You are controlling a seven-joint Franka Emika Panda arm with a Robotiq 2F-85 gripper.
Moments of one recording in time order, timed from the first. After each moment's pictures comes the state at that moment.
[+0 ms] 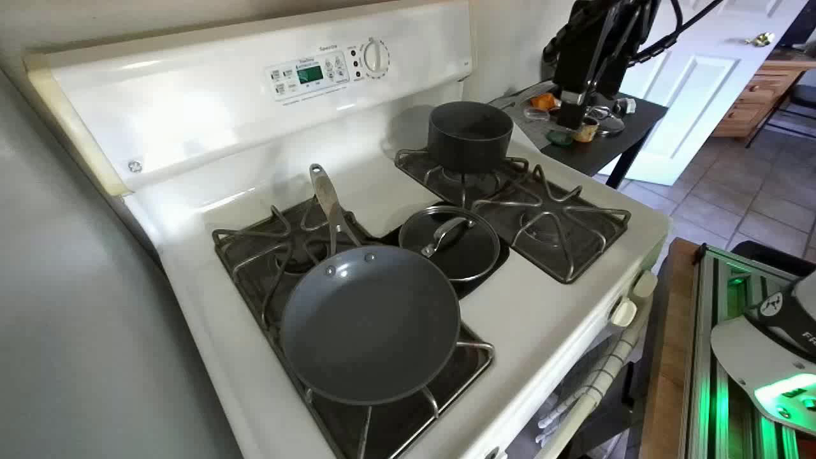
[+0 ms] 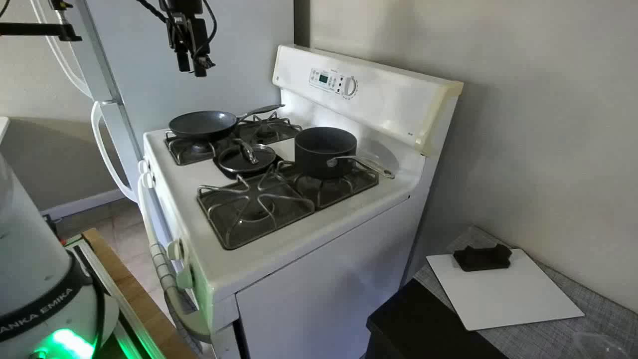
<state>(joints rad) 0.05 -0.50 0.24 -2.33 0.07 1.78 0.38</state>
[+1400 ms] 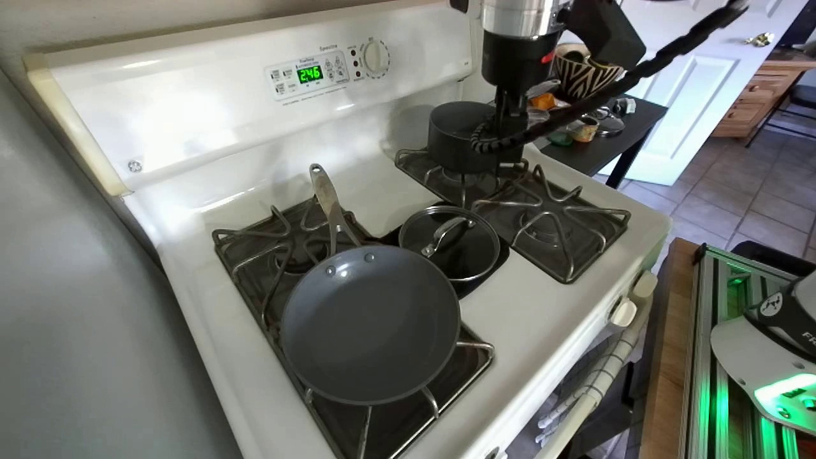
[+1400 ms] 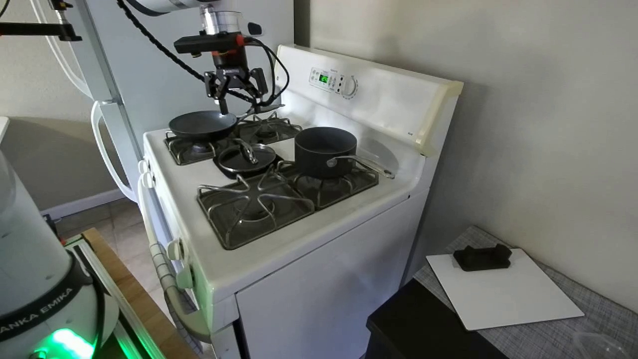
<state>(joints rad) 0.07 -0.19 0.19 -2.33 -0.17 2.08 -0.13</state>
